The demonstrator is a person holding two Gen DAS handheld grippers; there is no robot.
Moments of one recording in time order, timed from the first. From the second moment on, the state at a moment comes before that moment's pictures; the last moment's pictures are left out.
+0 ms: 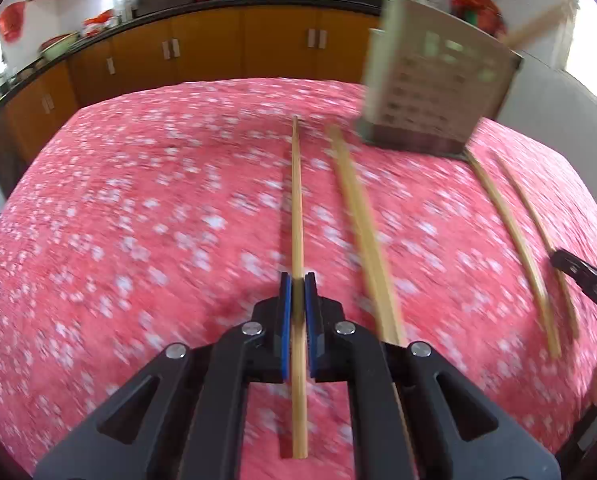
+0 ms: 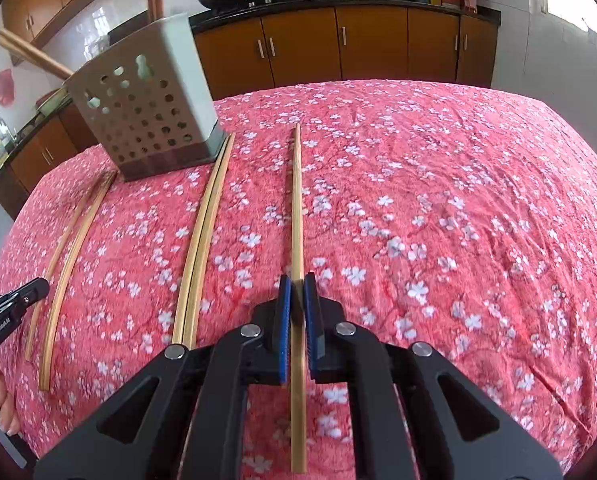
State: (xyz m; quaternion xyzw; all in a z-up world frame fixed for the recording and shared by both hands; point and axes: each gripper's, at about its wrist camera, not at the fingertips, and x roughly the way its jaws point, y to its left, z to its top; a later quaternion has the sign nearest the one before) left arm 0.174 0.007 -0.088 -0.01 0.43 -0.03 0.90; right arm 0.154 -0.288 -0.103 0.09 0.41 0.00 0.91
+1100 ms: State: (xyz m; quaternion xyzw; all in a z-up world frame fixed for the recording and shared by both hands) left arm 0.199 0.046 -0.086 -0.06 0.42 -0.01 0.90; right arm 0.187 -0.298 -0.102 0.08 0.41 -0.03 0.91
